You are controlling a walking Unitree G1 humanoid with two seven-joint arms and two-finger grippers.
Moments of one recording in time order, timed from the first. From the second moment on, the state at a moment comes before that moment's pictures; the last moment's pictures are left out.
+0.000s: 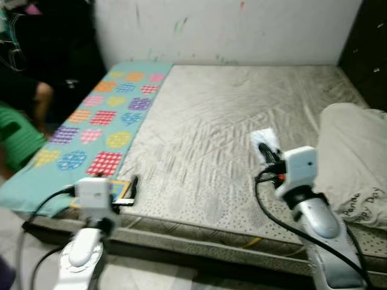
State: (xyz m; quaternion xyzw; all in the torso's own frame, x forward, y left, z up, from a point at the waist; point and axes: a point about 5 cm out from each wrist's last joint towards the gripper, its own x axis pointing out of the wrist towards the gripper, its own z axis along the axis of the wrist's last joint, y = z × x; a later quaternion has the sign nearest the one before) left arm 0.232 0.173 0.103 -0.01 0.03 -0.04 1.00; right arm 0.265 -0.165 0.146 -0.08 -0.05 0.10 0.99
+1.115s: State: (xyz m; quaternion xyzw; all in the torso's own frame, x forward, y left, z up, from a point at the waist) left arm 0.233 0.167 0.108 -0.03 0.05 -0.06 1.00; right arm 0.263 -0.156 0.150 -0.06 -0.05 0.12 0.99
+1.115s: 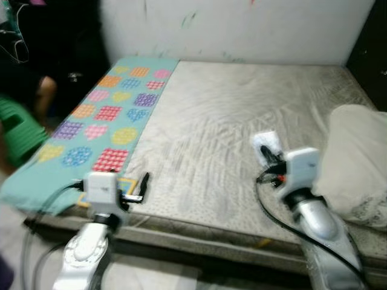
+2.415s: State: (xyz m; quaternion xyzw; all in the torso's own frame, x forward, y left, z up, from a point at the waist) left arm 0.230 0.155 0.114 -0.06 0.03 -0.11 0.99; right arm 0.261 -0.164 0.147 -0.07 -0.04 0.11 0.99
